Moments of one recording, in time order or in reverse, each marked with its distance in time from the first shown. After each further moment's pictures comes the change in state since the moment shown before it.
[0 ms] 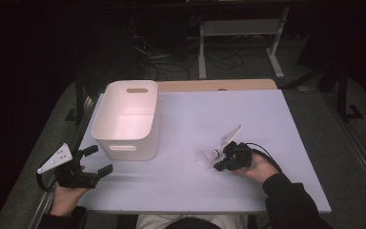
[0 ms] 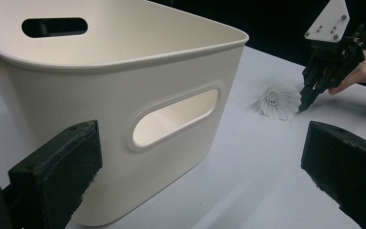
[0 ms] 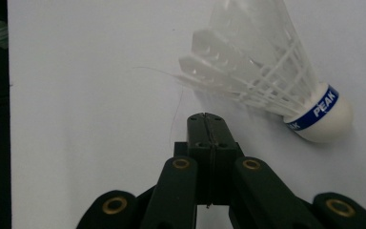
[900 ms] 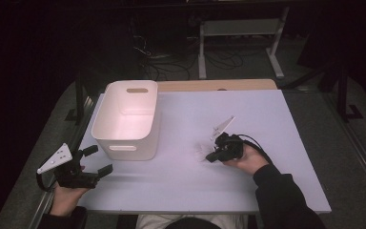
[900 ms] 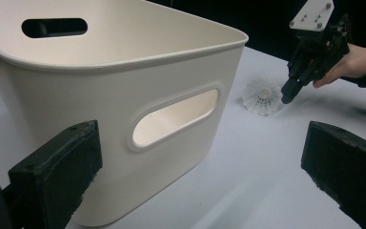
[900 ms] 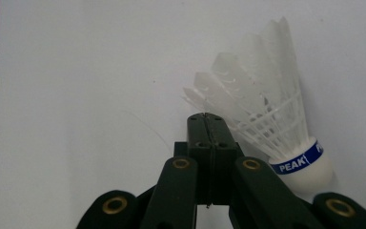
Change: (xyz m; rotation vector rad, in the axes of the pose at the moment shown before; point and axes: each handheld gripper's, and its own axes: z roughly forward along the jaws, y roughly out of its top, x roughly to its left) left arm 0.000 0.000 0.000 -0.002 -0.002 -0.001; right arm -0.012 0.029 0.005 -0.034 -0.007 -0.009
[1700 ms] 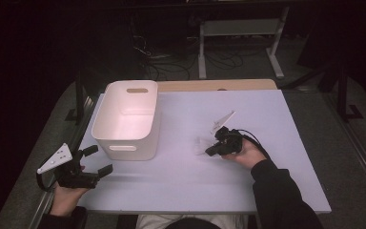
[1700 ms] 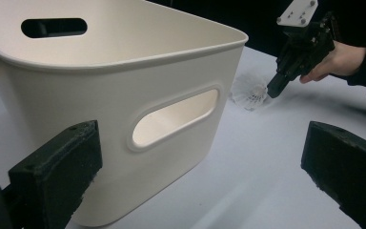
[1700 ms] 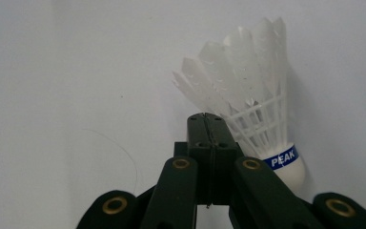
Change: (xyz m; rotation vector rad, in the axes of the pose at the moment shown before) left arm 0.000 0.000 0.000 0.000 -0.001 0.000; right arm -0.019 0.005 0.002 -0.026 -0.022 0.033
